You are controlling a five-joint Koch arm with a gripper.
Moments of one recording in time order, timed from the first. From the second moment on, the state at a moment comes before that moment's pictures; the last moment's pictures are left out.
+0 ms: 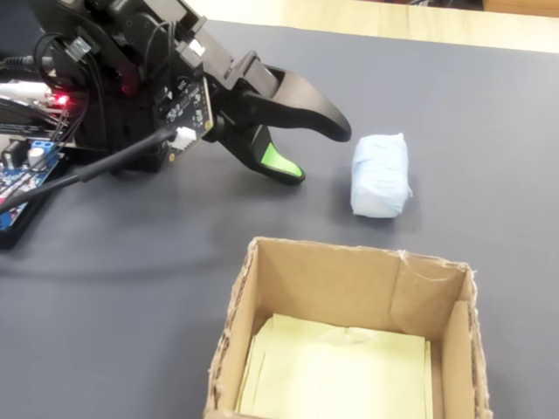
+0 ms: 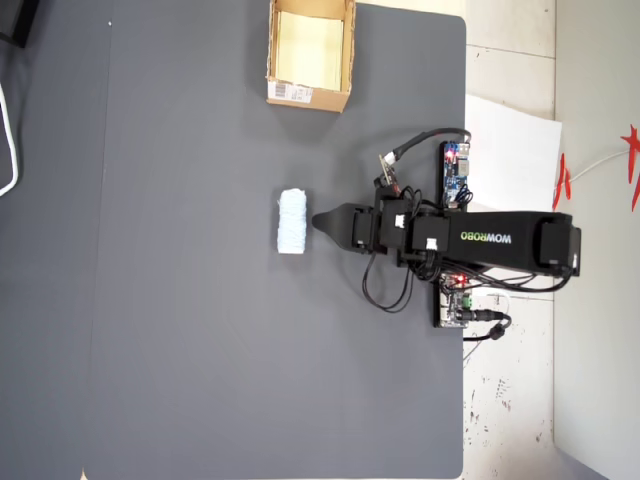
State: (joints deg) arm 6.7 130.6 176.5 -3.7 91.5
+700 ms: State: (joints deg) arm 6.7 130.4 176.5 -3.7 89.4
